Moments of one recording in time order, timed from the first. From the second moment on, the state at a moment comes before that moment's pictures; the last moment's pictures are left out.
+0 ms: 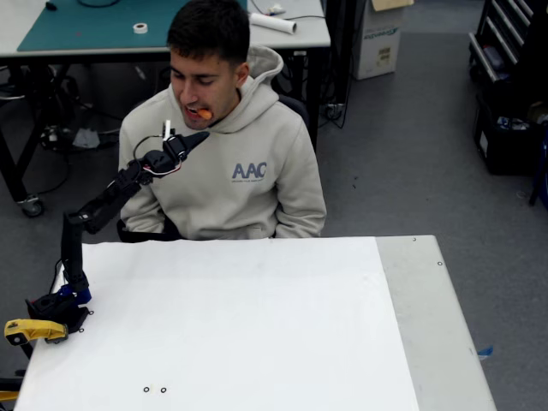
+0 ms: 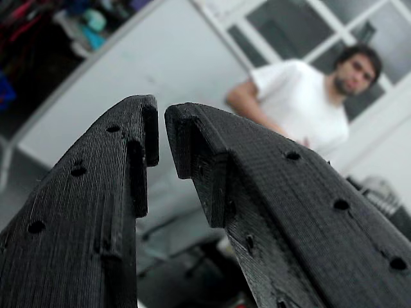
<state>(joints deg) 9.7 86.6 50.3 20.7 -40.5</state>
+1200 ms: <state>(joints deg) 0.6 180.0 154.9 20.7 15.2</state>
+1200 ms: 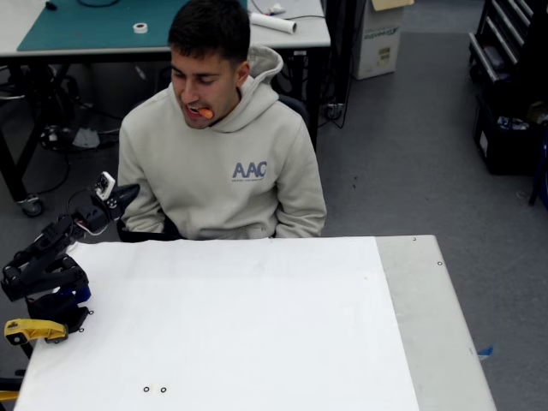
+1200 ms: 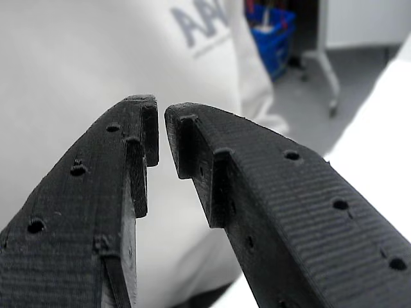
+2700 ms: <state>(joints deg) 0.3 188.4 173.5 57.8 5.1</state>
